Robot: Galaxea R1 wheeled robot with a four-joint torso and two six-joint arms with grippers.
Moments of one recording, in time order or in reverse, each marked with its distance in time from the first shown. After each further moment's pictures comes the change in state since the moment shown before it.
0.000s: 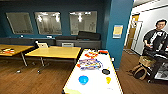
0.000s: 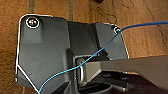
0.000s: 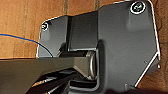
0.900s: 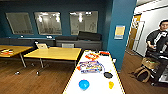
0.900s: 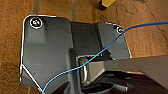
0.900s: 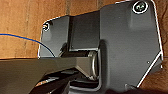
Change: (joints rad) left arm 0.000 -0.009 -0.004 0.000 -0.001 0.000; right arm -0.003 0.004 0.000 -0.001 0.000 0.000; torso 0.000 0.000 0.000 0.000
